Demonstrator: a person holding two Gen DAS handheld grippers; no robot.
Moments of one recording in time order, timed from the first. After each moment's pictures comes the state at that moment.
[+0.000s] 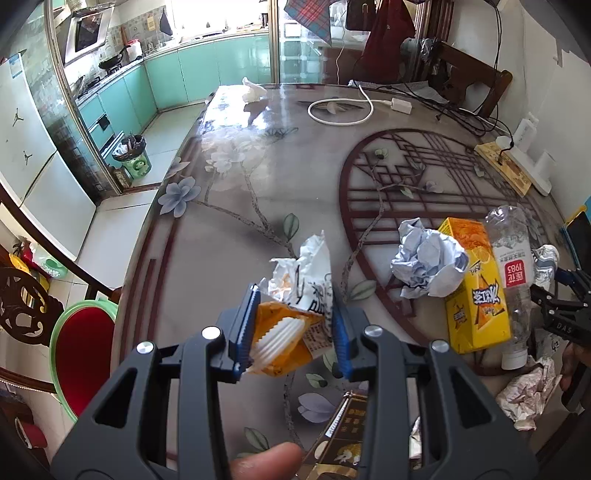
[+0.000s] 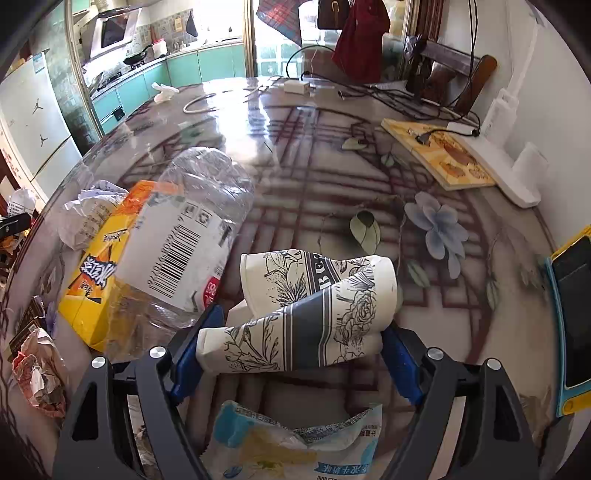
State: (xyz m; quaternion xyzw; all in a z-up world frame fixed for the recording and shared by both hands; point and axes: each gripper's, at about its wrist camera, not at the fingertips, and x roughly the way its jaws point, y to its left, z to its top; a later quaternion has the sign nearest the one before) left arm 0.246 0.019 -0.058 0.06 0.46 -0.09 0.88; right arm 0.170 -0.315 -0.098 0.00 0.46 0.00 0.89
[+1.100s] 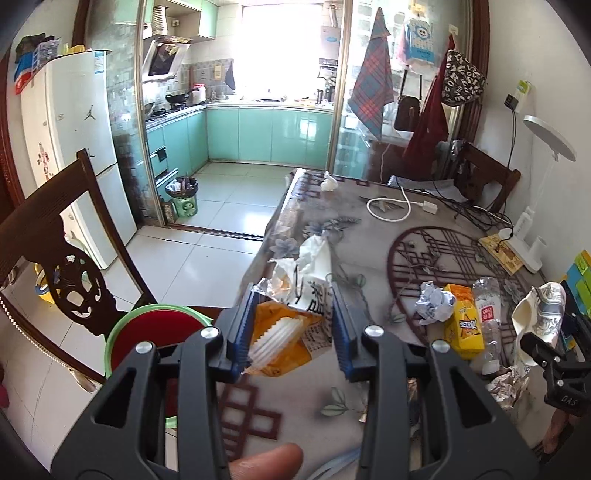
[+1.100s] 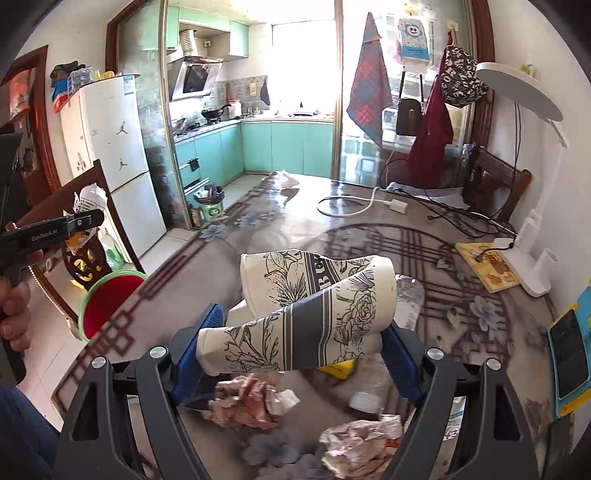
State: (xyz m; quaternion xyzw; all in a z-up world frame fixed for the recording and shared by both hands) left arm 0.135 0.138 0.044 -0.02 0.32 -0.02 0.95; right arm 0.081 -0.154 0.027 -0.02 0.32 0.12 0.94
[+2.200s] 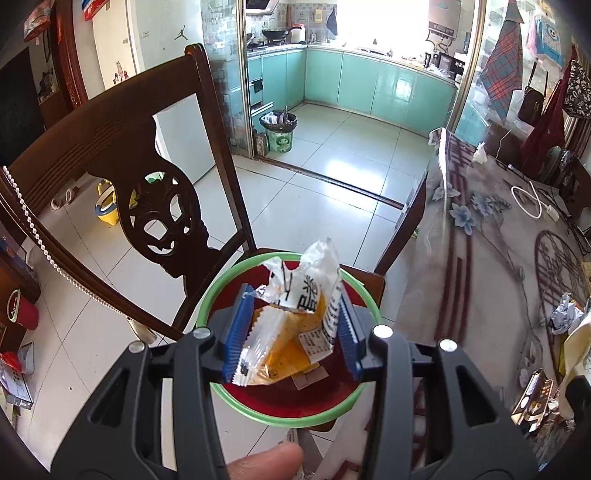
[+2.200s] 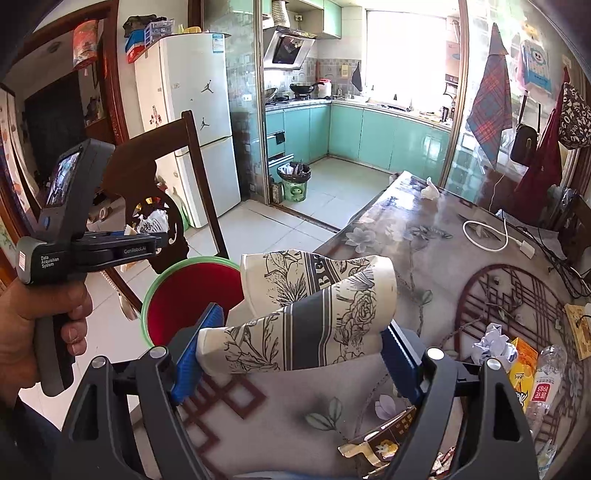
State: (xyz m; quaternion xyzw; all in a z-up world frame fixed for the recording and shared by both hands) left arm 0.177 0.319 -0.034 -0.07 0.43 0.15 0.89; right arm 0.128 0.053 0.010 -0.09 0.35 0.25 0.90
